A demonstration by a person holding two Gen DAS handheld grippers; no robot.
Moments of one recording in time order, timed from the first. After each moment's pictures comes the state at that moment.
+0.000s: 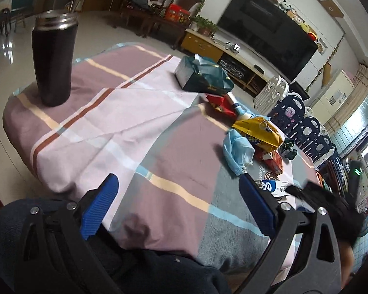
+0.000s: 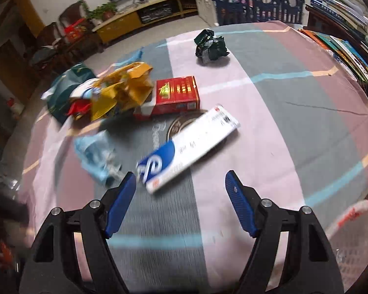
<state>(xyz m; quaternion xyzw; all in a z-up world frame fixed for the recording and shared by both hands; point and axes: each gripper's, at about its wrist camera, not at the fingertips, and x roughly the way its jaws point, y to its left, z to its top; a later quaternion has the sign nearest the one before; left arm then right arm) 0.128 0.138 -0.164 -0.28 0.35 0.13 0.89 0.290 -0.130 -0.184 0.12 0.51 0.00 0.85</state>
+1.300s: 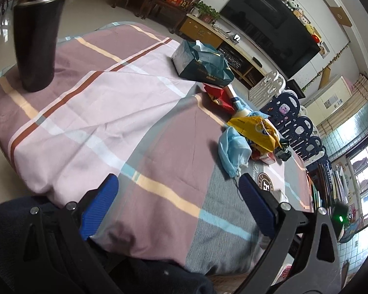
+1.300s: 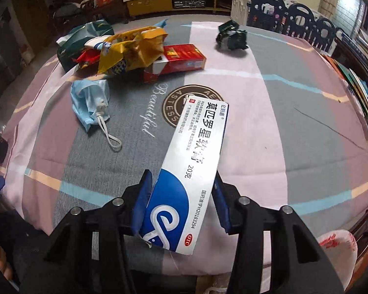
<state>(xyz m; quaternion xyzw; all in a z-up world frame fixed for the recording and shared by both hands) 0.156 0.149 -0.171 -0.32 0.38 0.10 0.86 0.233 -0.145 -0.193 0.00 0.51 0.08 0.86</state>
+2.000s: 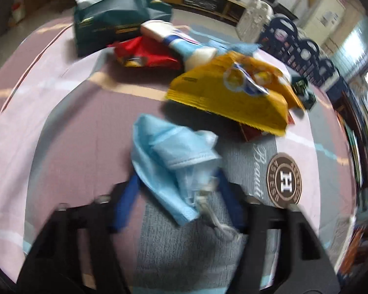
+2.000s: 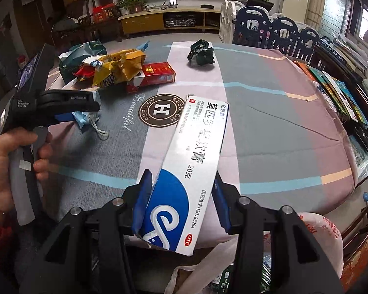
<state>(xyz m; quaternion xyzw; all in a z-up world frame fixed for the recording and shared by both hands) 0.327 0.042 -0.217 -0.13 0.51 0.03 0.85 0.191 -0.185 -0.168 -0.01 0.46 0.06 0.89</state>
